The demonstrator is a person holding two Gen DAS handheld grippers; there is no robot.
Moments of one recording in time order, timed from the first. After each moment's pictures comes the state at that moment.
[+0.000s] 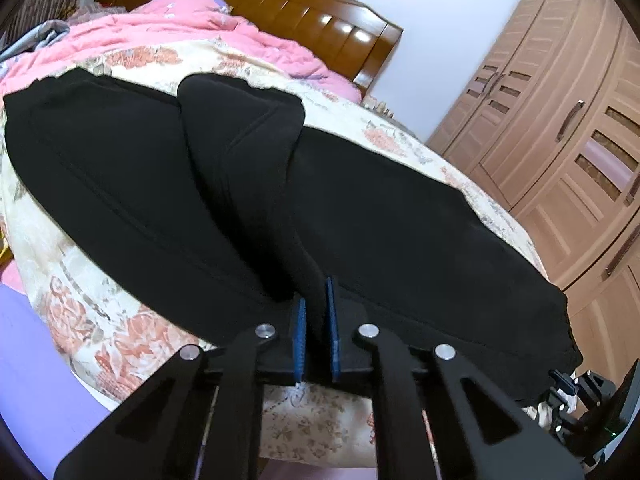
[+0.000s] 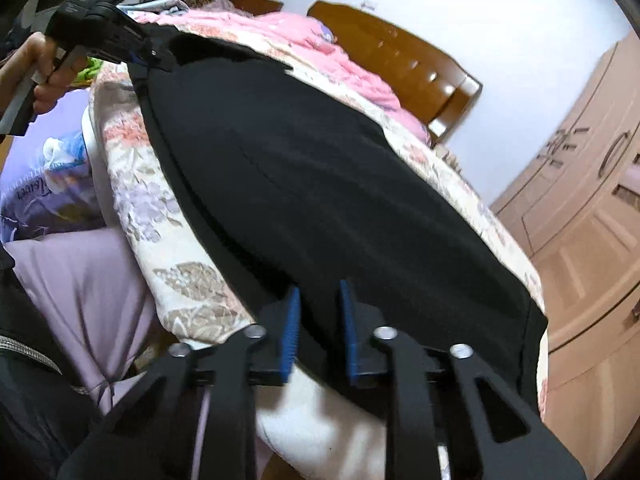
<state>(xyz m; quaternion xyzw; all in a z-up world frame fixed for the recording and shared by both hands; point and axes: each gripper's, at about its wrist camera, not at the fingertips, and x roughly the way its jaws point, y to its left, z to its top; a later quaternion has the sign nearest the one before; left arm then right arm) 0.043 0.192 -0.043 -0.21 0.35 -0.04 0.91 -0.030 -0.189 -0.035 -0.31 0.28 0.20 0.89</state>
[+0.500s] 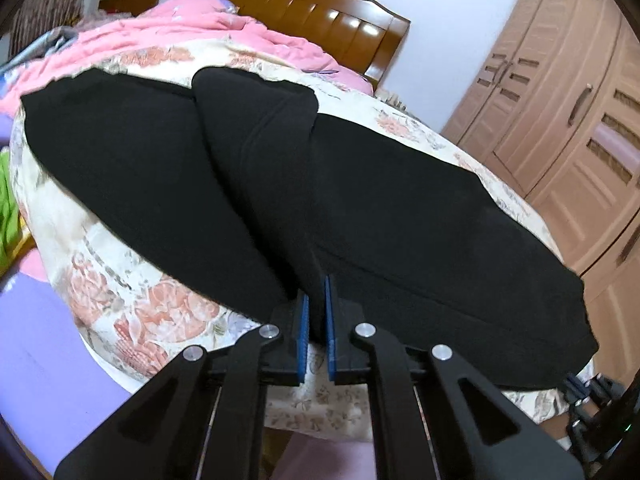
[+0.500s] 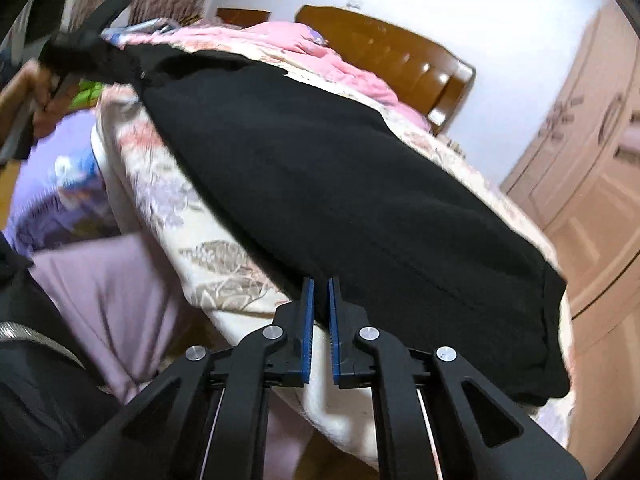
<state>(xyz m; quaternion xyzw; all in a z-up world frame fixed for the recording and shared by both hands) 0.033 0.189 -0.047 -0.18 0.37 -0.02 0.91 -0.037 -0.204 -0.038 -0.24 0.31 0.21 0.90</state>
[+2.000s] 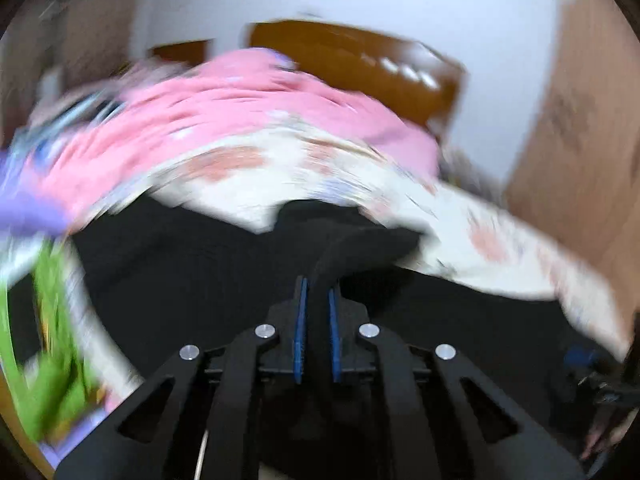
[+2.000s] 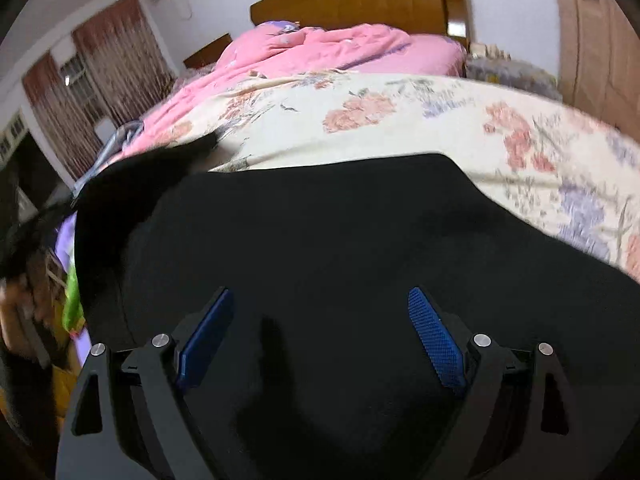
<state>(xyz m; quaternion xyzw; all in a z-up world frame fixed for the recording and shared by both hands) 0.100 0.294 0.016 -0.18 0.30 0.12 0.93 0.210 -0.129 -0.019 0.04 0.44 0.28 0.85</state>
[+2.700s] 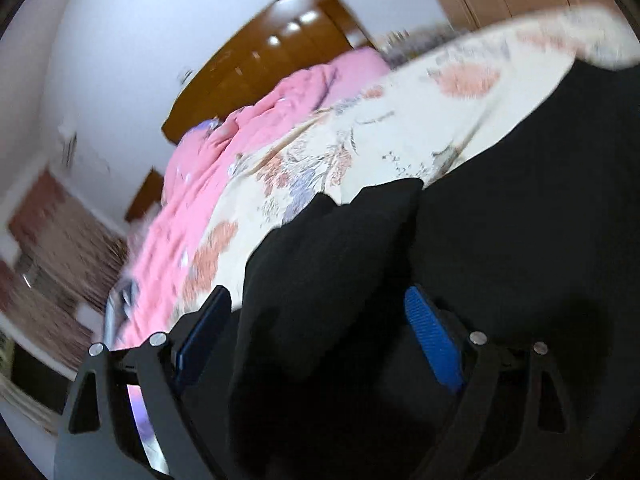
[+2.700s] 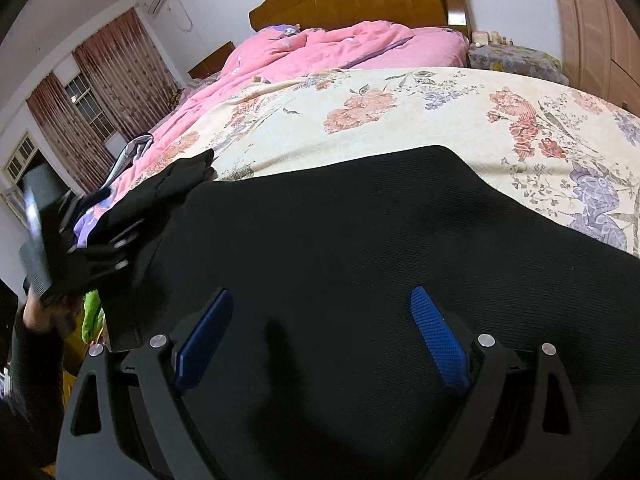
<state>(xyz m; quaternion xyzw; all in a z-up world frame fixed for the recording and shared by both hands) 0.183 0.180 -0.023 0.33 0.36 0.09 0.87 0.219 -0.131 -0.023 0.07 0.44 0.30 0.84</state>
